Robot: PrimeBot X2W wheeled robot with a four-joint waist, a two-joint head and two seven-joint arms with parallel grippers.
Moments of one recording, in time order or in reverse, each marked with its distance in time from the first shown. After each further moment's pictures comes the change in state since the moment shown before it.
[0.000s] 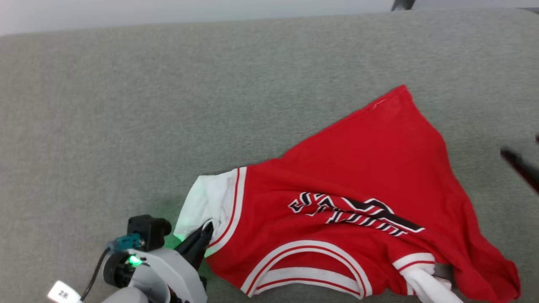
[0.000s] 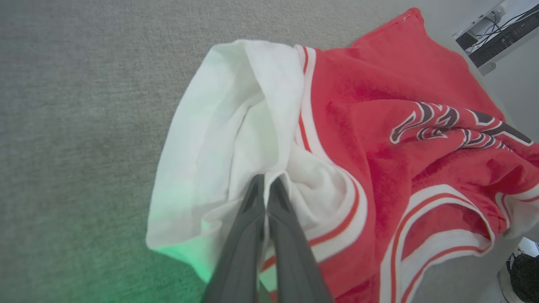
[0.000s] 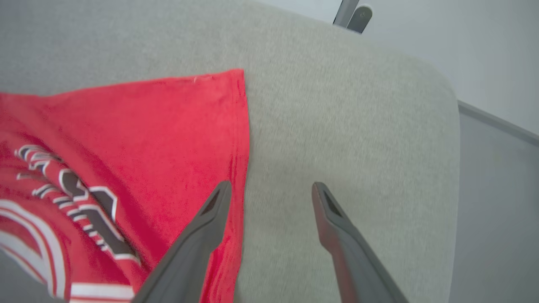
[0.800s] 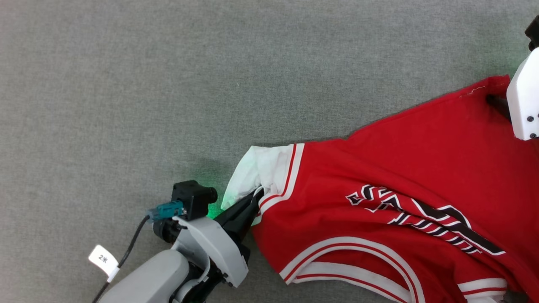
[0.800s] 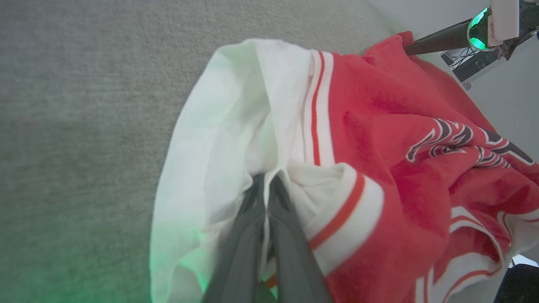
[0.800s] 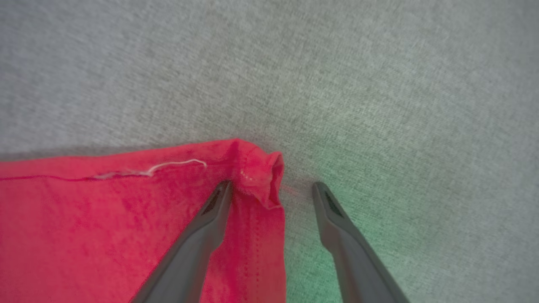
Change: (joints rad) left arm -0.182 -0.159 -0.060 0.115 0.051 -0.127 -0.022; right arm -0.668 0.111 0.453 0.773 -0.097 -0.001 -0.029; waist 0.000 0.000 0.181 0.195
